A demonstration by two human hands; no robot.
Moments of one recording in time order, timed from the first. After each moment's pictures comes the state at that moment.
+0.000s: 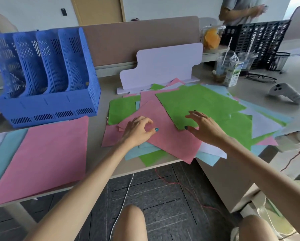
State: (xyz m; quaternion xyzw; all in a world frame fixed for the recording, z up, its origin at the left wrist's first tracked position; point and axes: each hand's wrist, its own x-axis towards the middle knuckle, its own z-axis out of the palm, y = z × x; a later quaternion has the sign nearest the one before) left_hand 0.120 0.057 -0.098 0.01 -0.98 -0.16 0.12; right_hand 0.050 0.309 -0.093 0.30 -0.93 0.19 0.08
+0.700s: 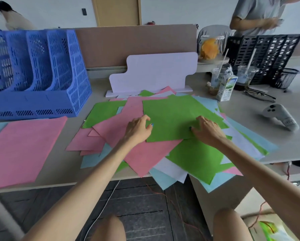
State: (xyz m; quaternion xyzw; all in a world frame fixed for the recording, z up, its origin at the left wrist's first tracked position) left_hand 0.045 0.163 -0.083 0.13 -0.96 -0.19 0.15; right_hand -0.059 0.396 -0.088 0.24 -0.96 0.16 0.07
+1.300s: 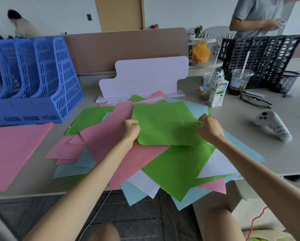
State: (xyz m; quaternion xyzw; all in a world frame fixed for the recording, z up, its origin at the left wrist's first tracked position) left_hand -0.009 0.206 -0.078 0.35 -0.77 -0.48 0.22; right_hand -0.142 0.437 -0.089 0.17 -0.94 0.27 0.07
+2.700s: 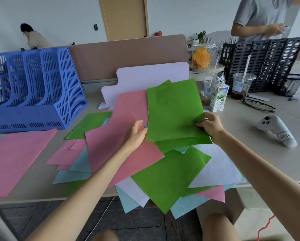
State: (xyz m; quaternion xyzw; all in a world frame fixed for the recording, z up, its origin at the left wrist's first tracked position) left_hand -0.006 0.220 -0.078 0.23 -0.83 -0.48 0.17; right_hand -0.157 0.438 -0.069 0.09 -0.72 0.68 -0.11
